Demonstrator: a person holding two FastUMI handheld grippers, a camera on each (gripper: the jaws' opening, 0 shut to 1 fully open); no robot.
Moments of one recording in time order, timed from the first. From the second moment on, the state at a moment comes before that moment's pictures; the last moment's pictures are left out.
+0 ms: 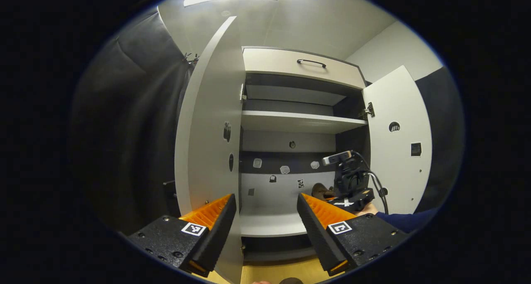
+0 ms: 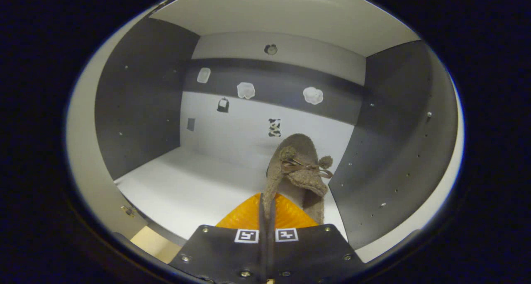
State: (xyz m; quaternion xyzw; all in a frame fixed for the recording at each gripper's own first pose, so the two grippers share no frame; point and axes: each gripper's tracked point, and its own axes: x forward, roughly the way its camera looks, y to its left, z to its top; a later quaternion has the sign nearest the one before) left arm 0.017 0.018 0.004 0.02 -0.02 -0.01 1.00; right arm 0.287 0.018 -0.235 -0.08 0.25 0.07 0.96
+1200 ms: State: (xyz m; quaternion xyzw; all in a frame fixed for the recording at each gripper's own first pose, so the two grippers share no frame) left arm 0.020 0.008 -0.021 0.02 0.00 -0.02 1.00; right arm 0.235 0.021 -0.129 -0.07 0.16 0.06 0.98
